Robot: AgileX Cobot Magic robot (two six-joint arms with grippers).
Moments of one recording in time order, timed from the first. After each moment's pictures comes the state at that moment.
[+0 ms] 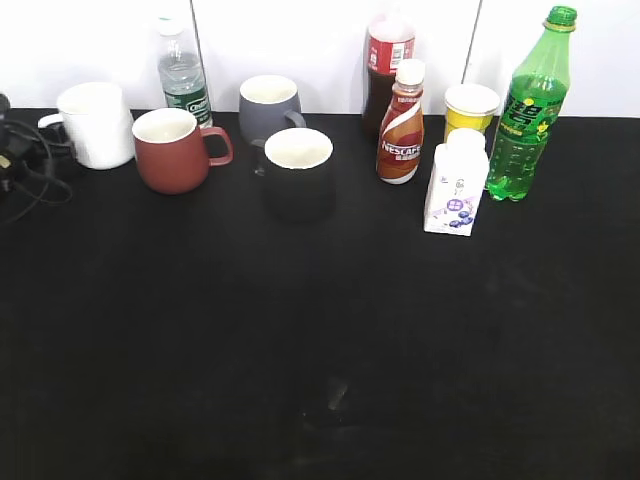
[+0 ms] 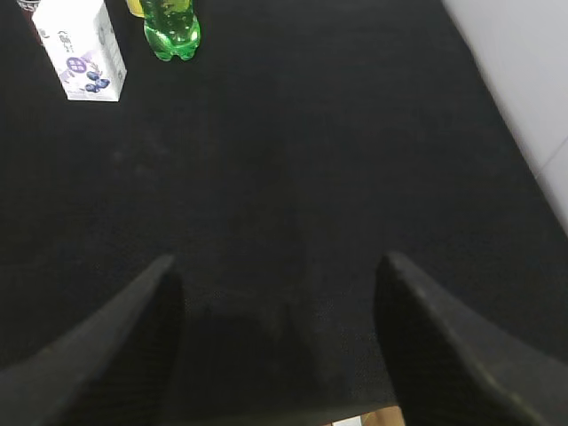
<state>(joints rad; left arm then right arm) 0.11 2.41 -1.32 0.04 -0.79 -0.04 0.04 -0.01 -0.50 -0.10 1.05 0.10</state>
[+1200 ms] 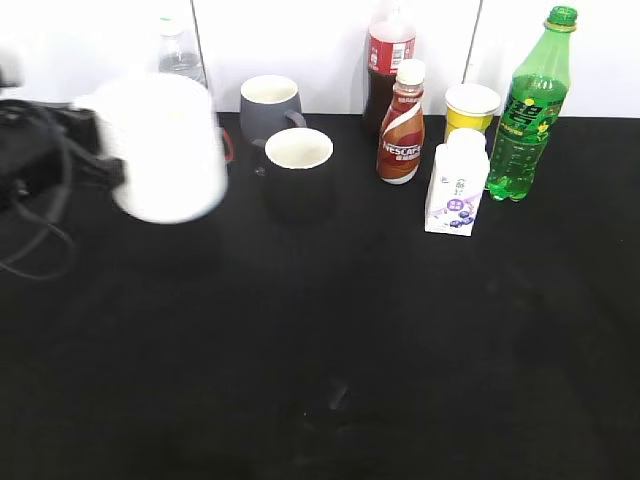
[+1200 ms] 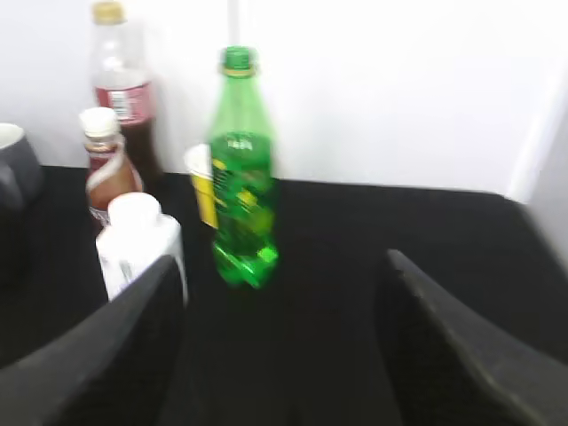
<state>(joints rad) -0.26 1.57 -0.51 0.23 -0.87 -0.06 0.04 0.73 -0.27 -0.12 -0.26 0.10</state>
